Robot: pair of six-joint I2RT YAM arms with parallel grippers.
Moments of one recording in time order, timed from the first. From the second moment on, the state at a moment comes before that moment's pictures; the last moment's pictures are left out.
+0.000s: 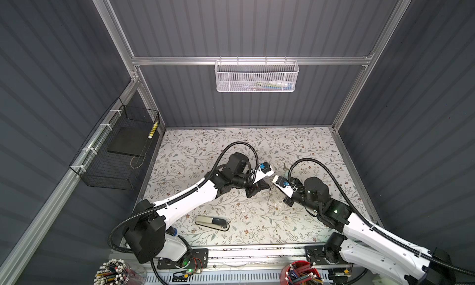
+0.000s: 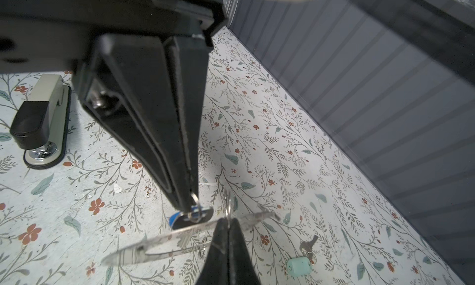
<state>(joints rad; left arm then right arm) -0.81 1.45 1.06 -0.26 0.61 0.30 0.75 0.83 0.53 -0.07 -0.06 -0.42</state>
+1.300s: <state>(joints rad) -0.81 1.48 1.11 -0.33 0.56 0.22 0.76 0.79 0.48 -0.05 -0.05 -0.45</state>
